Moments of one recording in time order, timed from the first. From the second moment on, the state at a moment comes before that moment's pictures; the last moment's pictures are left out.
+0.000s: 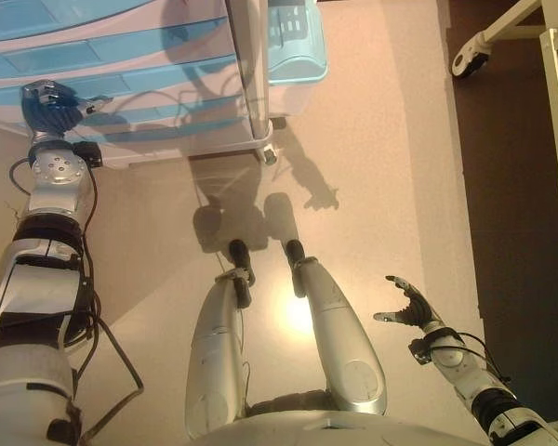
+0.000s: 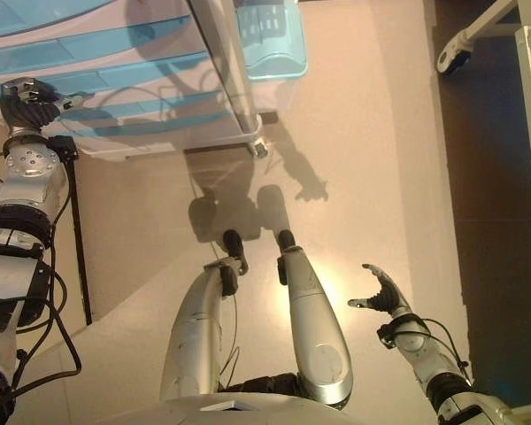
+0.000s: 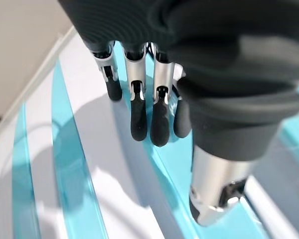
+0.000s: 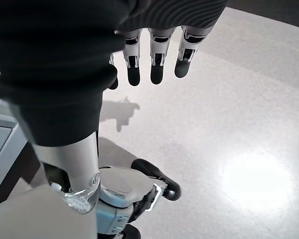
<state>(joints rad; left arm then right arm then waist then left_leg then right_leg) -0.87 0.78 -0.22 1.00 -0.47 -0.27 0.26 -0.07 -0.52 0.35 0.83 -0.06 -0.37 -0.16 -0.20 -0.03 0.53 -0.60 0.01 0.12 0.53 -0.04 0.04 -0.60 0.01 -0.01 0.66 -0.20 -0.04</state>
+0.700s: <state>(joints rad) 0.03 0.37 -0.05 1.07 -0.38 -0.34 -0.18 0.08 -0.40 0.16 1.00 -0.13 -0.41 0.01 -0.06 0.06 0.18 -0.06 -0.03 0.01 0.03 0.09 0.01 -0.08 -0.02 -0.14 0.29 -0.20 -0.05</state>
